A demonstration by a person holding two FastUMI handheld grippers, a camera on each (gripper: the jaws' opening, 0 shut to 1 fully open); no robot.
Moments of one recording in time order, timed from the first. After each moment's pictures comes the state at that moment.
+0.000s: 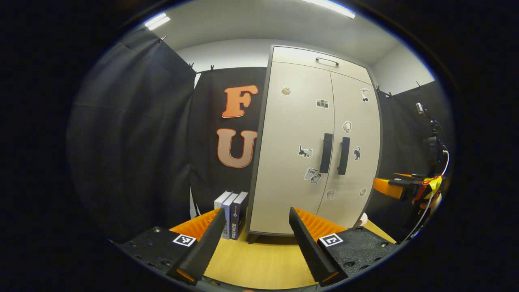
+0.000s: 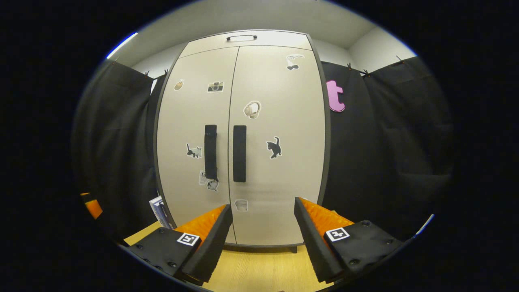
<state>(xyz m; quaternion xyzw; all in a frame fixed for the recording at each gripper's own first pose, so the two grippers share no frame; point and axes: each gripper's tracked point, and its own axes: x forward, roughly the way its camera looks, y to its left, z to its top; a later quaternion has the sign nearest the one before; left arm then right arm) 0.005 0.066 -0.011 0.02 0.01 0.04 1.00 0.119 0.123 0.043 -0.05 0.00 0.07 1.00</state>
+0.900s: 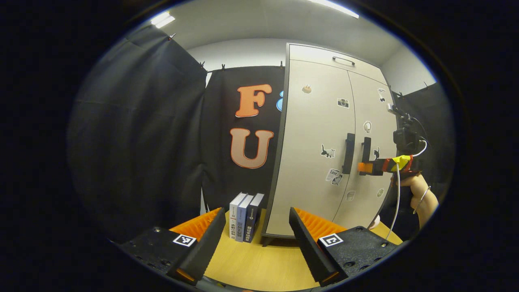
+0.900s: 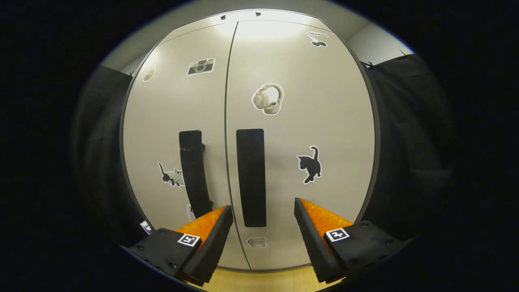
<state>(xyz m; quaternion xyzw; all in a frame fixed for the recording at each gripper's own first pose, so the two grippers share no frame) 0.025 0.117 -0.013 0.02 0.01 0.08 1.00 0.254 0.184 0.058 -0.02 0.02 0.06 1.00</state>
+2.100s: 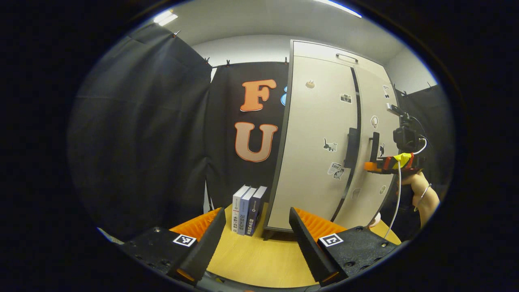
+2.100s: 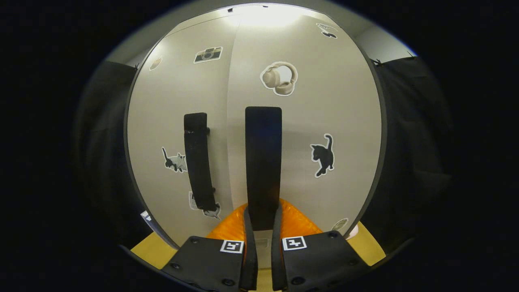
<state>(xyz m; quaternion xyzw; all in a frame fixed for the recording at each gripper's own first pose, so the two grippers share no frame) 0.027 0.125 -0.020 0.01 0.03 0.08 1.00 0.245 0.185 0.044 -0.04 0.06 0.08 0.99</state>
